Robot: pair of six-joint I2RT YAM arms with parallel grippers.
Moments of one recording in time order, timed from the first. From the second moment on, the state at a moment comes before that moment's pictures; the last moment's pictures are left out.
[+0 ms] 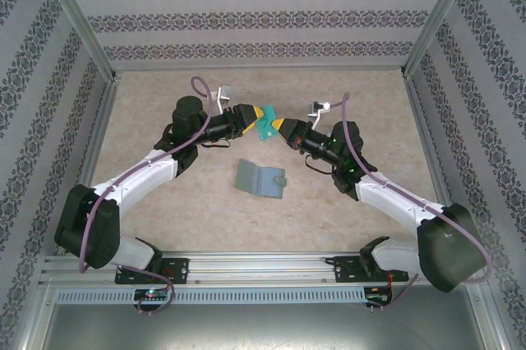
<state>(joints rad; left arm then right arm) -0.43 1.42 0.94 0.37 0.67 -1.14 0.49 1.26 0.65 0.62 -0.53 1.25</state>
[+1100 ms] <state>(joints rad) -0.43 1.42 0.99 0.09 0.82 -0.92 0.36 1.38 0.76 0.34 -1.03 0.93</state>
